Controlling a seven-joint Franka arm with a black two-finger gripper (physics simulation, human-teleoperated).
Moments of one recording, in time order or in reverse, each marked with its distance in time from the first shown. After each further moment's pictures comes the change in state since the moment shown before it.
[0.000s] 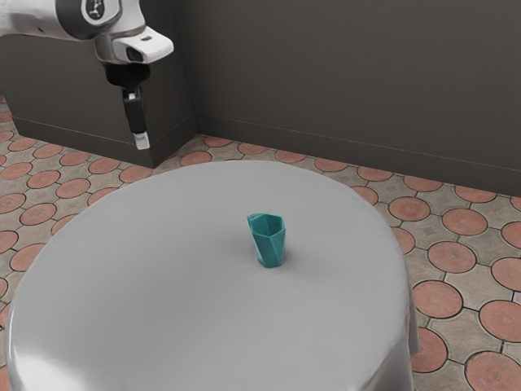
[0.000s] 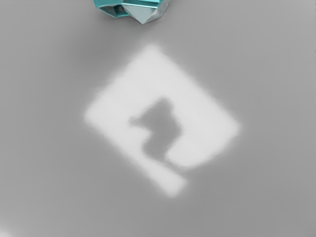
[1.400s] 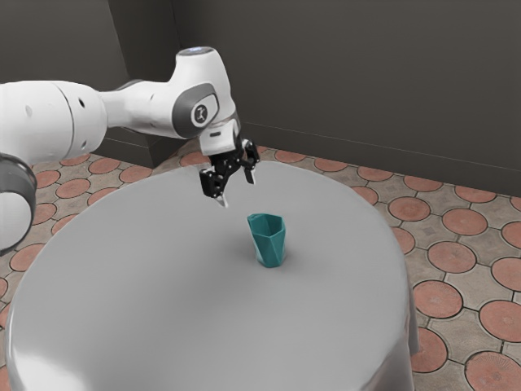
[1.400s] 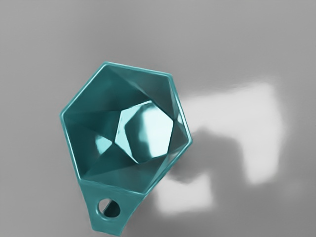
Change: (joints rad) arm -0.093 0.391 -0.006 0.004 -0.119 0.500 0.908
